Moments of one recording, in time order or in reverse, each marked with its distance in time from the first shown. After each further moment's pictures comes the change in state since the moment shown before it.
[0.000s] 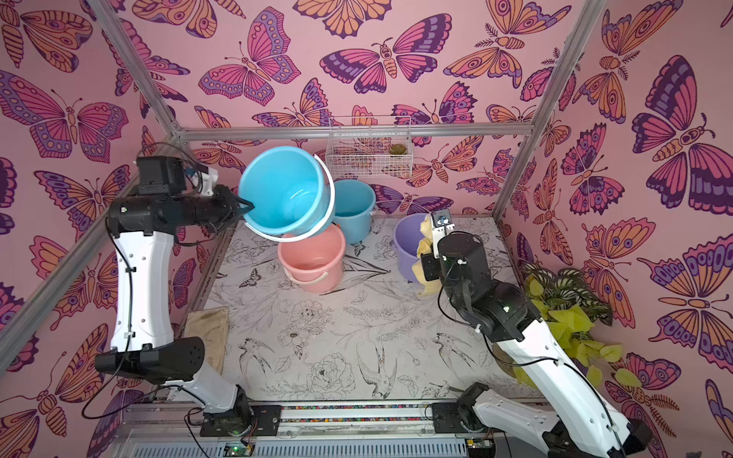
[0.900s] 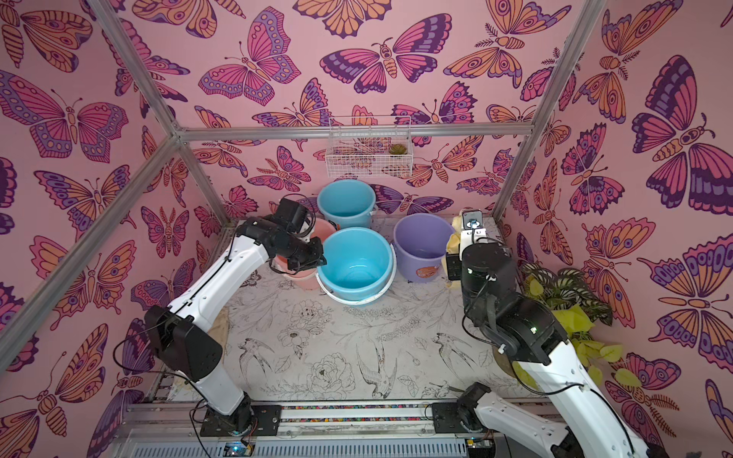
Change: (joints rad) left arm -0.425 0.075 -0.493 0.186 -0.320 -0.052; right arm 0.000 -0.092 -0.008 0.010 0.196 -0.043
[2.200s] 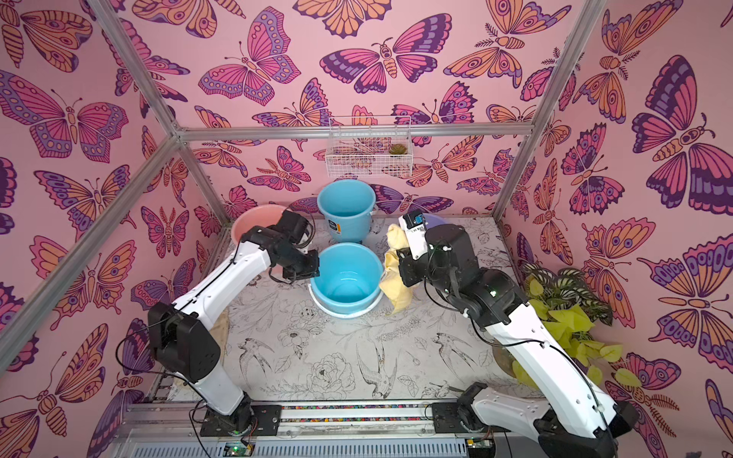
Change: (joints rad) left arm -0.042 -0.014 -0.136 0.026 -0.043 0.103; right arm 0.000 0.211 0.108 -0.064 -0.756 0.149
